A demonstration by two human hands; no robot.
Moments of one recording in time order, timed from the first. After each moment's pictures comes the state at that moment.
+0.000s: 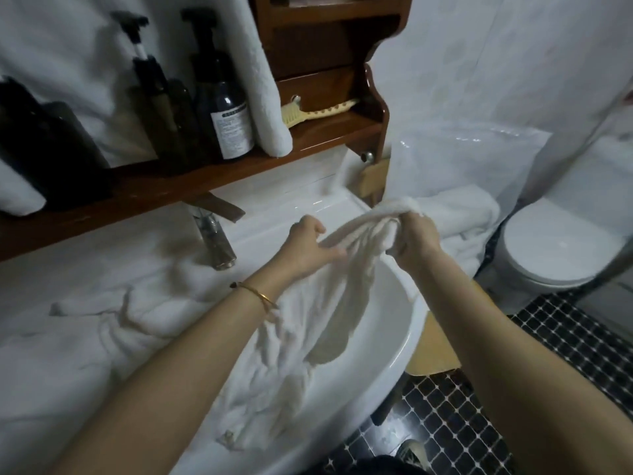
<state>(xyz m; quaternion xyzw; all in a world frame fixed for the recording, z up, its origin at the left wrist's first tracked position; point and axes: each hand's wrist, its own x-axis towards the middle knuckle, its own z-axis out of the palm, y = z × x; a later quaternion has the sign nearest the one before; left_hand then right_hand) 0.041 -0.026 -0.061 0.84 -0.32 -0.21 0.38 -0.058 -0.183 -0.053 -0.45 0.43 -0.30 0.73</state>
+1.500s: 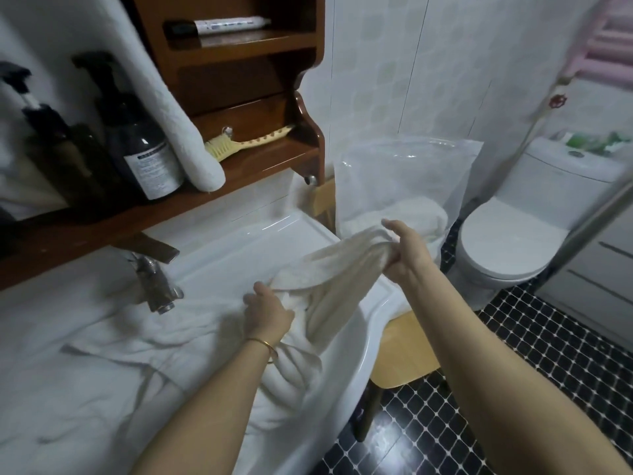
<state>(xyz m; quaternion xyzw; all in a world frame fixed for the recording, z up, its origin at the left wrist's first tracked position) 0.017 -0.065 -0.155 0.95 -0.16 -0.18 0.22 -0.100 -0.251 -0.050 -0.31 0.43 -0.23 0.82</state>
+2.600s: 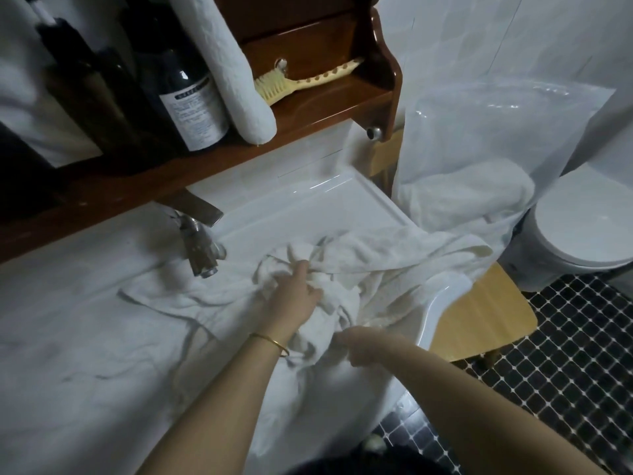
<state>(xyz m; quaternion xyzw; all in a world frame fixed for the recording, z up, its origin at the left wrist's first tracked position) 0.044 -0.028 -0.178 0.90 -0.21 -0.25 0.28 -0.070 -0.136 -0.239 -0.91 0.04 0.38 0.17</state>
